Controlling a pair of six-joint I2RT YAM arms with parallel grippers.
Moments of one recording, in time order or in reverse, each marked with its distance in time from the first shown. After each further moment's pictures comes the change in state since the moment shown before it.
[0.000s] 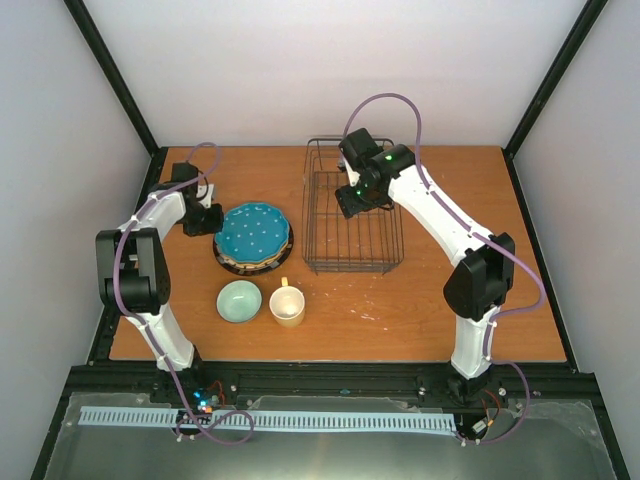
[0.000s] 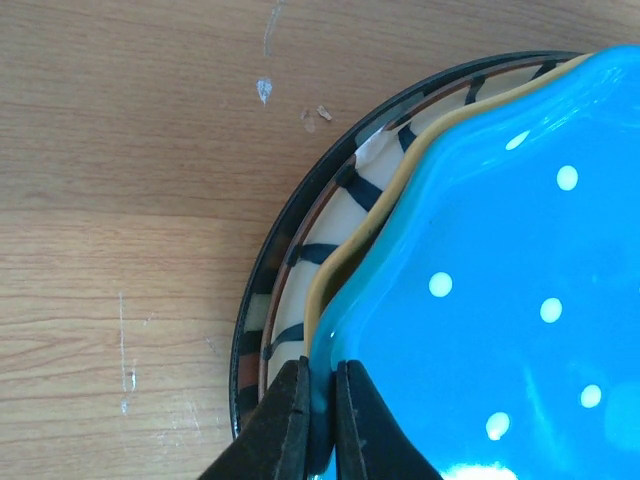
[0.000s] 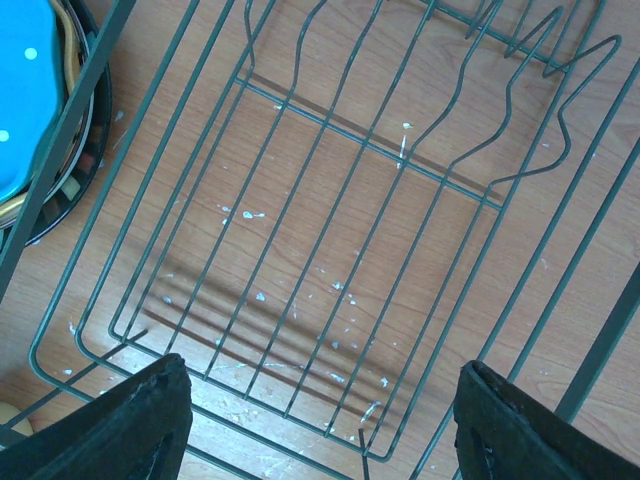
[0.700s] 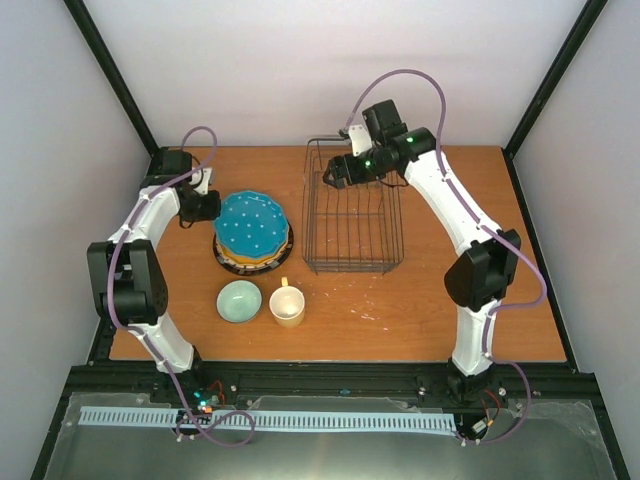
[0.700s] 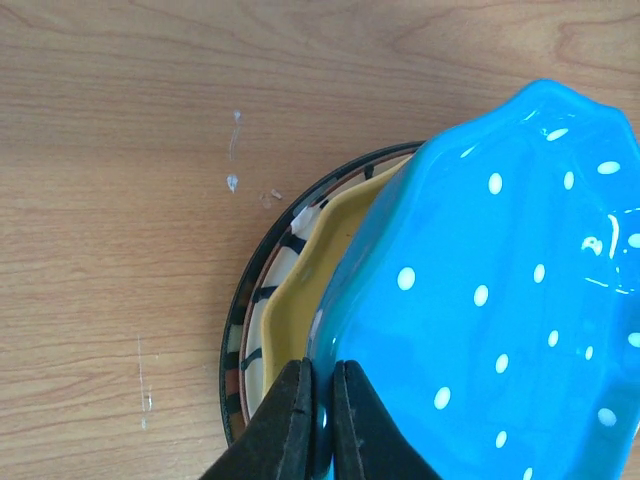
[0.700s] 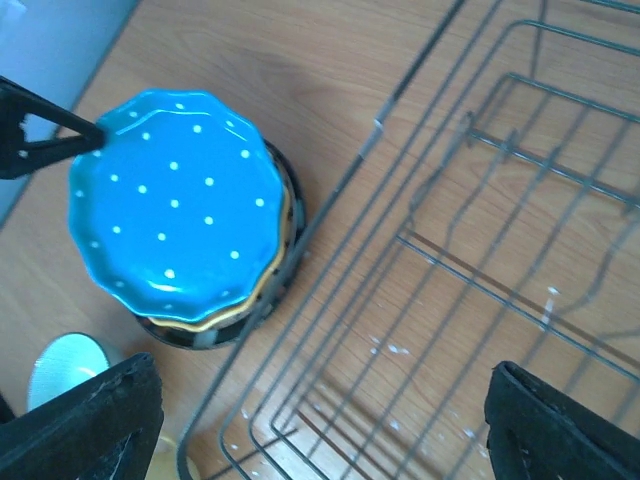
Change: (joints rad) left arm 0.000 -0.084 0.063 -0.018 0.044 0.052; right arm -0.109 0.035 0.127 0.146 -0.411 -0.023
